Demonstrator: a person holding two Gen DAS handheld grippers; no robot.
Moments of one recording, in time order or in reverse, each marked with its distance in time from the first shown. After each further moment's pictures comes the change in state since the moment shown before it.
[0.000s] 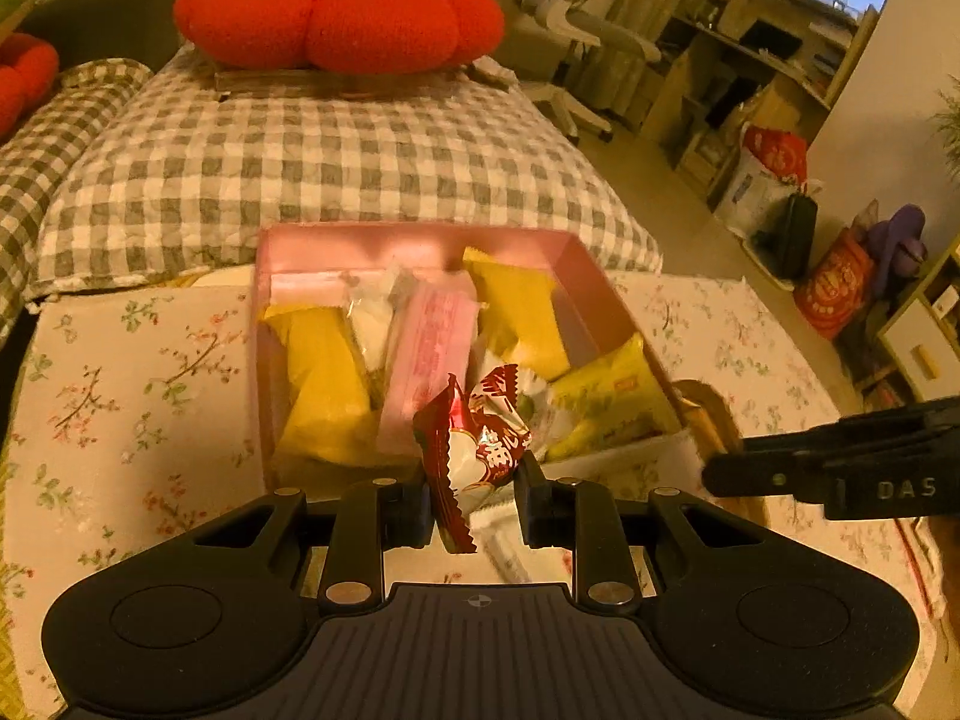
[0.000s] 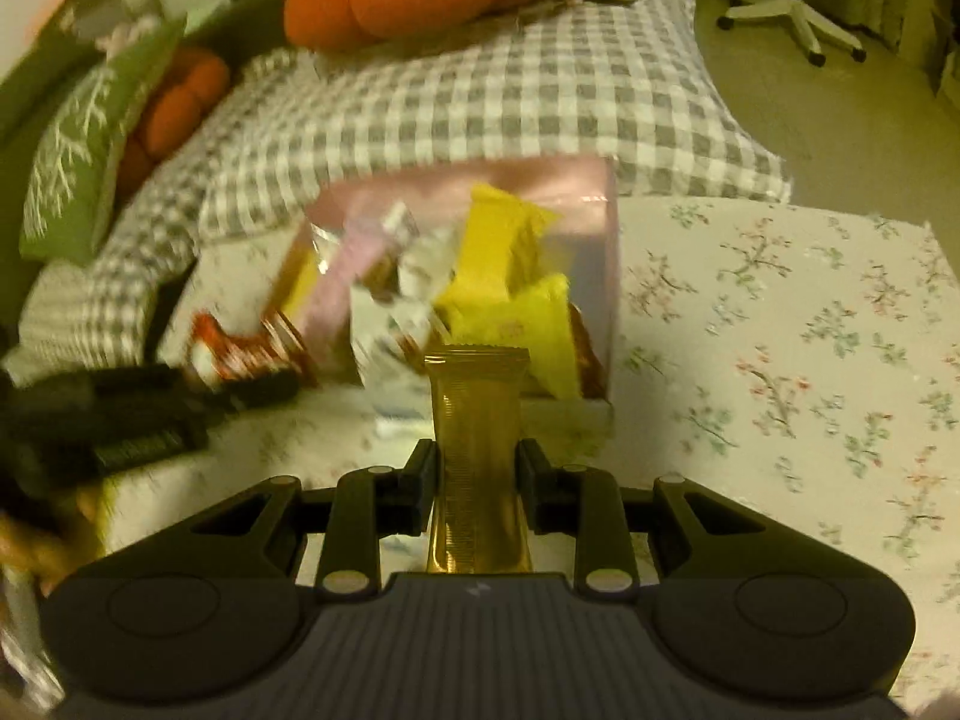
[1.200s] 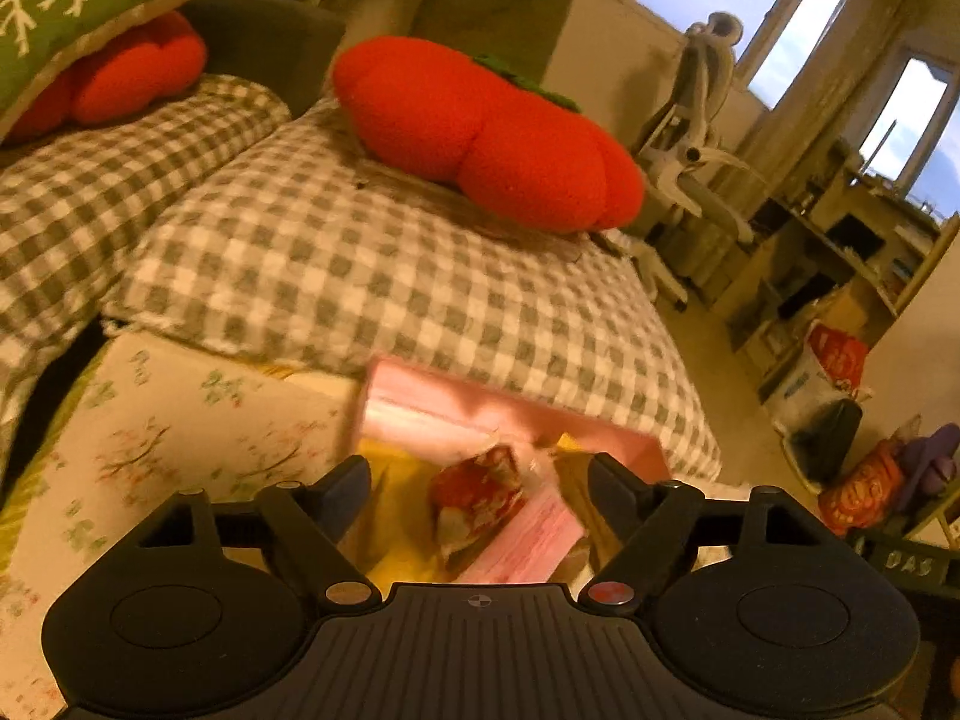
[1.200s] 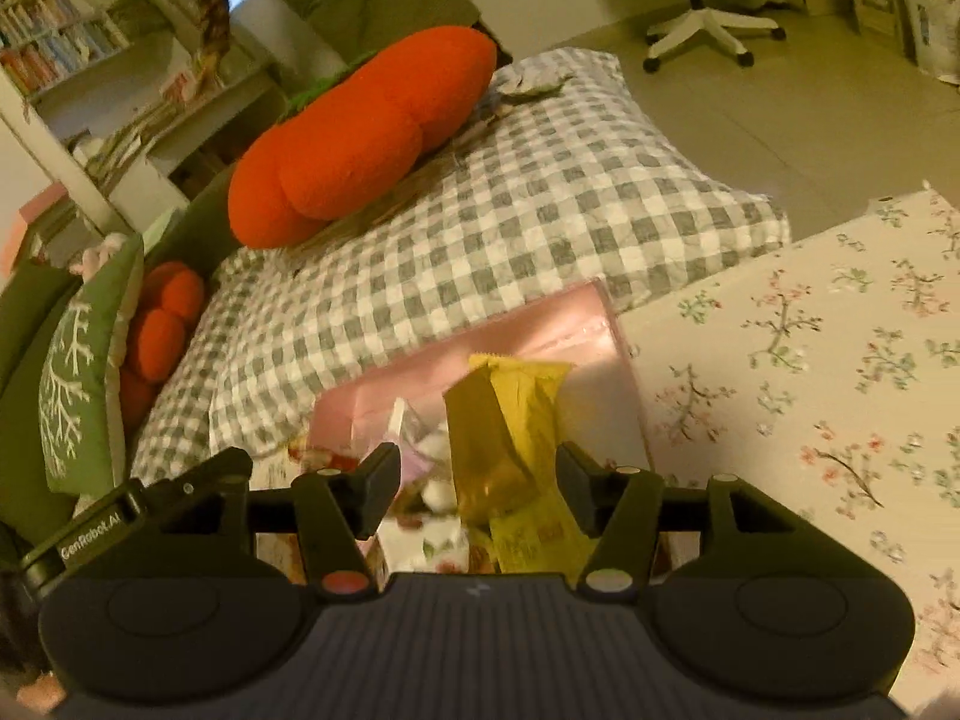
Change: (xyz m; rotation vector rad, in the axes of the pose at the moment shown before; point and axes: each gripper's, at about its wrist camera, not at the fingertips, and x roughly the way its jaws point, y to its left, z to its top) left arm -0.014 0.052 0.031 -0.283 -0.238 0.081; right arm 0.012 -0.023 0.035 0.260 -0.227 0.051
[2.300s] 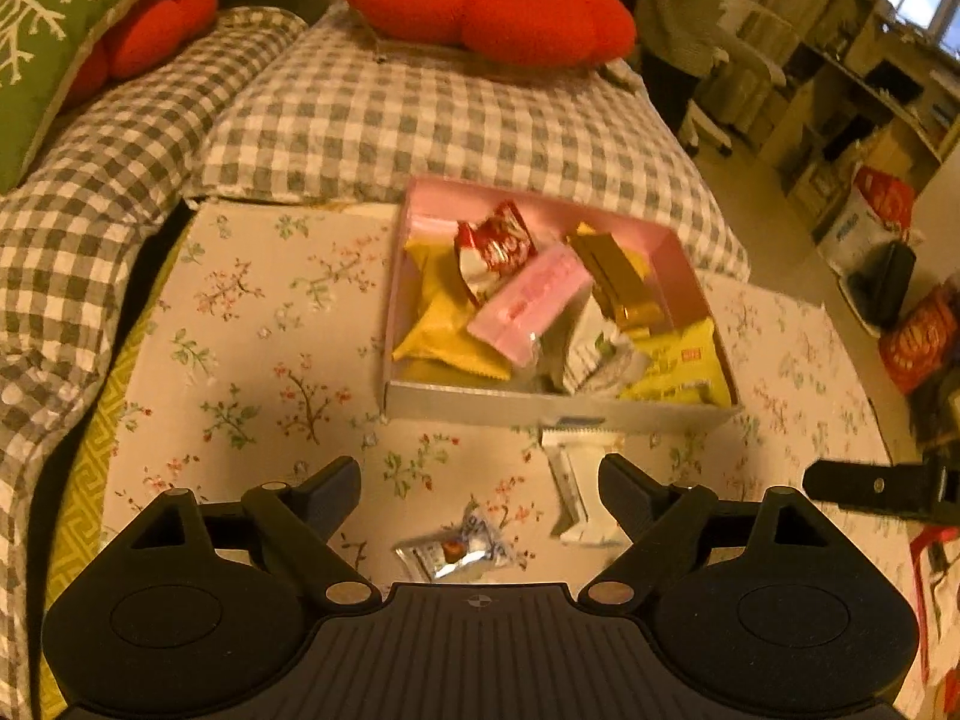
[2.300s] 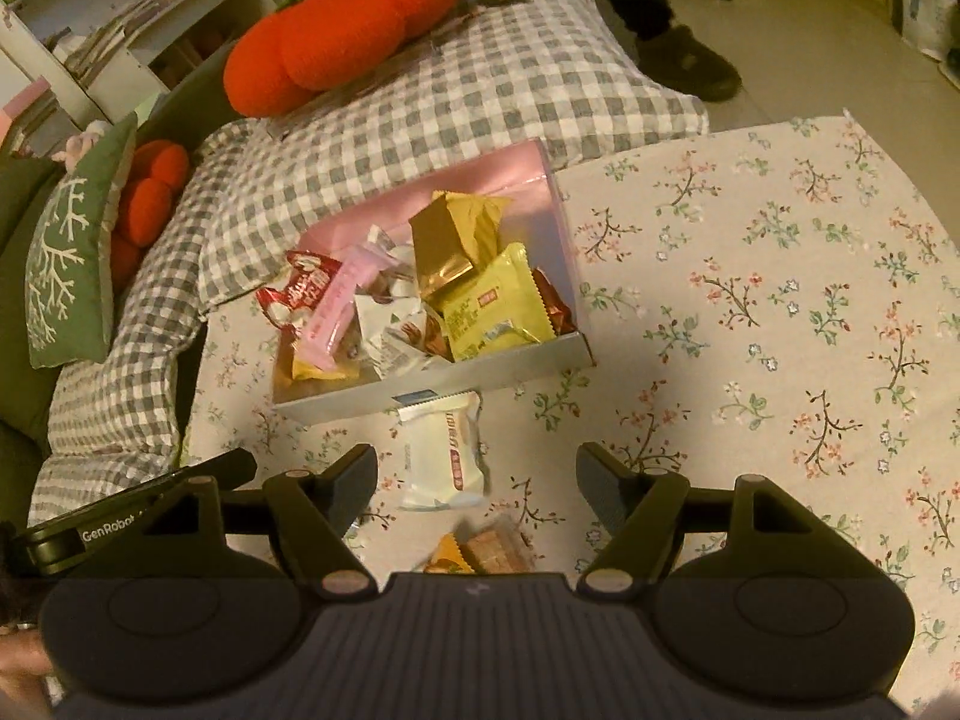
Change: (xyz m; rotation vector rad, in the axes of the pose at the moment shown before) left arm -0.058 -0.030 -0.061 0.137 0.274 0.149; right arm -0.058 -0.003 -0.047 -0.039 0.216 -0.088
